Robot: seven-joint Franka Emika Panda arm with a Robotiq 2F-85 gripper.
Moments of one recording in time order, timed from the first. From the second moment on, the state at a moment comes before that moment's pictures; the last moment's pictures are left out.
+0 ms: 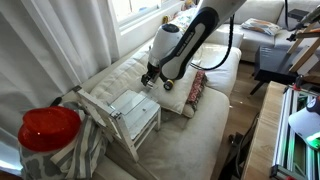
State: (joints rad) arm 0.31 0.73 -0.09 -1.91 0.05 3.07 0.14
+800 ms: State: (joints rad) arm 0.19 0.24 0.12 -2.43 -0.02 3.17 -0.03
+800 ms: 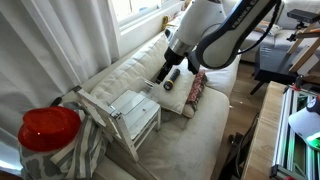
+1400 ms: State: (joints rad) arm 0.08 0.01 0.31 -2.68 0.14 3.19 -0.06
